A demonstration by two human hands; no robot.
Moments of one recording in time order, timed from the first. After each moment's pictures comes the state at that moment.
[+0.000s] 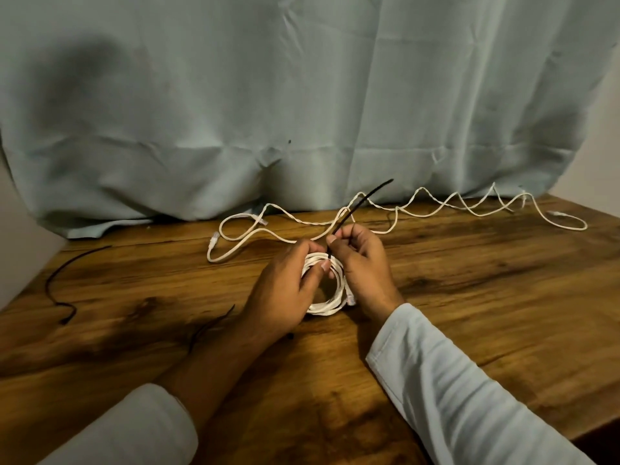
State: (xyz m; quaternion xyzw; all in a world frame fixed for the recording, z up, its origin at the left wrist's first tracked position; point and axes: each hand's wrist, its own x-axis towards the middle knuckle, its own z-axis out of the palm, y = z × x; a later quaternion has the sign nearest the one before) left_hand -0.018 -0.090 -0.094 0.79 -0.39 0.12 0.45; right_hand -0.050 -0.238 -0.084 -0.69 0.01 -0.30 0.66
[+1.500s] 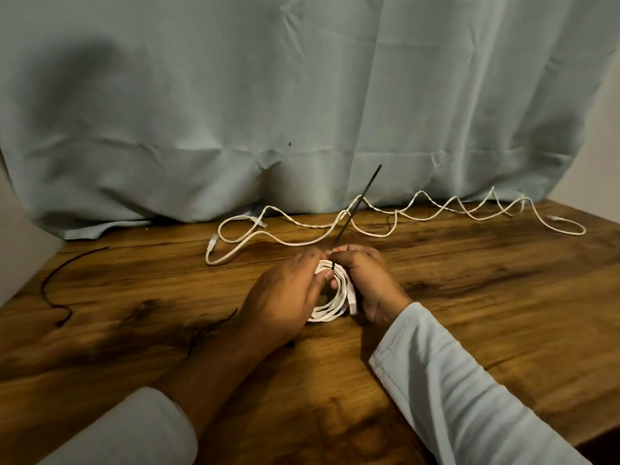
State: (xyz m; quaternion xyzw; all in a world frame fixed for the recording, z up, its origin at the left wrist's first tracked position) left_hand -0.019 -0.088 -0.094 0.84 -0.42 0.18 0.29; right_hand -0.056 -0.239 -0.075 -0.60 0.13 -0.15 0.78
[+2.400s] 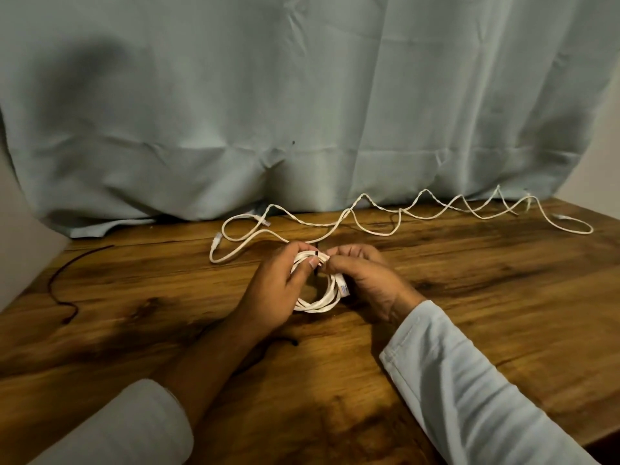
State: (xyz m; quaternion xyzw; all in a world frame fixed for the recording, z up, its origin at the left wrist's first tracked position) left_hand -0.002 -0.080 -0.098 0.76 -0.38 0.10 0.51; right_hand -0.055 -0.249 -0.084 -0.68 0.00 -0.08 0.73
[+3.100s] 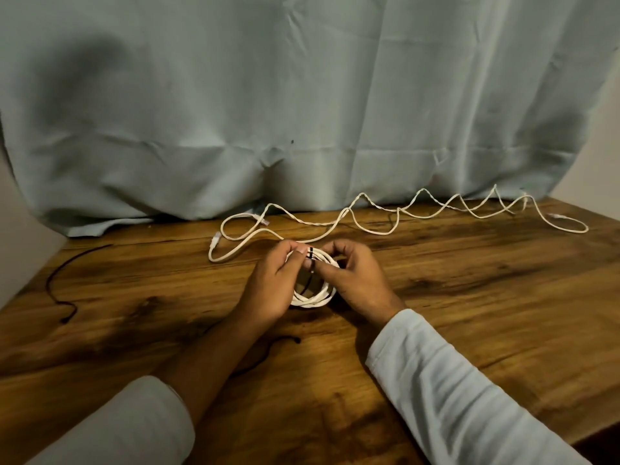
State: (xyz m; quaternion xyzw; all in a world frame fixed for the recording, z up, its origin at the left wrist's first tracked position) left_hand -0.001 -0.084 -0.097 0.74 -0.28 0.02 0.61; right_hand -0.054 -0.238 -0.093 -0.78 -0.02 -0.22 0.59
